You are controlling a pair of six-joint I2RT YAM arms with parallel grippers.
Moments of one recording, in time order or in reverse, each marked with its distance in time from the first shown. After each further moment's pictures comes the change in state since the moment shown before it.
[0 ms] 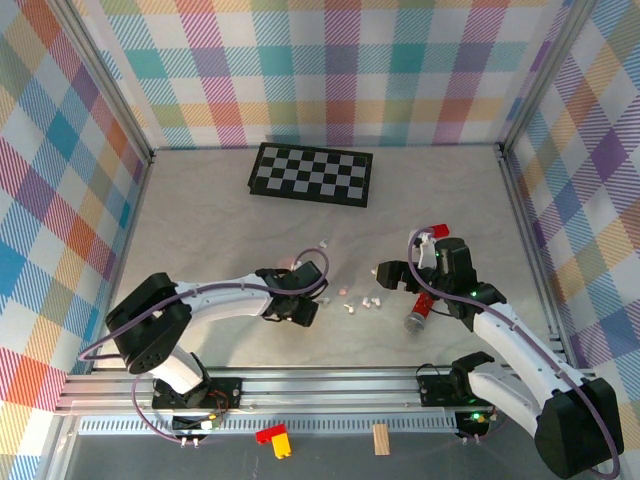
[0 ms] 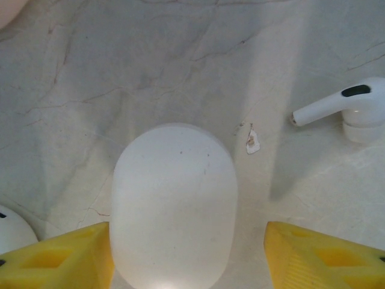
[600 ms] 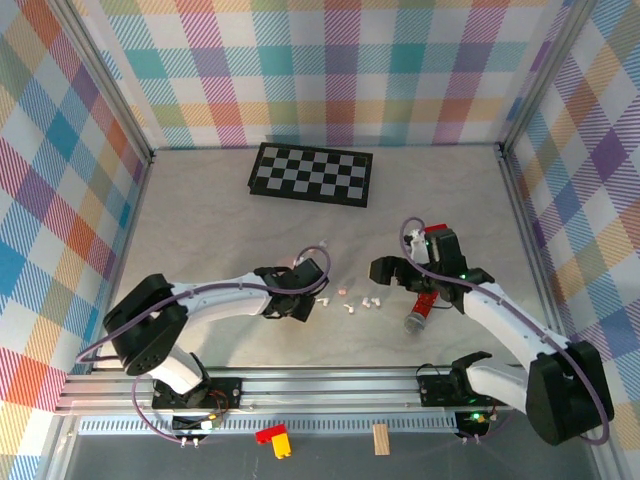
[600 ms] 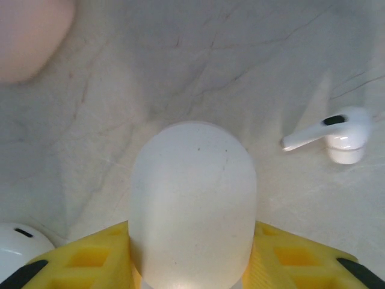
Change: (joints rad) left arm 0.000 -0.044 0.007 0.031 -0.041 0.069; right arm 0.000 0.204 0.088 -0.025 -0.150 0.064
